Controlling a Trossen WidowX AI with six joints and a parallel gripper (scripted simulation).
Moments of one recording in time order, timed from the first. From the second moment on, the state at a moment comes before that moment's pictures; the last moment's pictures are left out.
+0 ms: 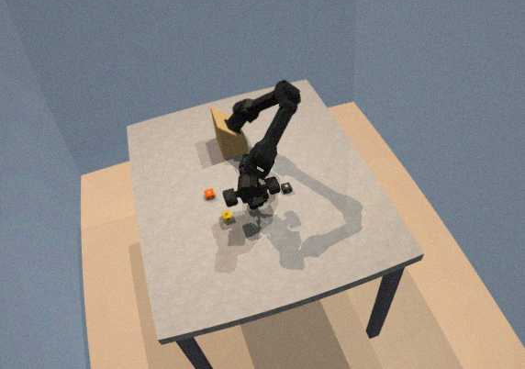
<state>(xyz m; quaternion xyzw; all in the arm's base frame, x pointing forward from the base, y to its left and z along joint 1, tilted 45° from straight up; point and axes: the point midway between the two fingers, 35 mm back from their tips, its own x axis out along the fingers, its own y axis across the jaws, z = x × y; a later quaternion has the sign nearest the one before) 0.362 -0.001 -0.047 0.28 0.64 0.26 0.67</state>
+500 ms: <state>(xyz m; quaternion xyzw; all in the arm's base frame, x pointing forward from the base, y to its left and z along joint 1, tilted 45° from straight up) 0.358 -0.018 -0.034 0.29 0.65 0.25 0.66</state>
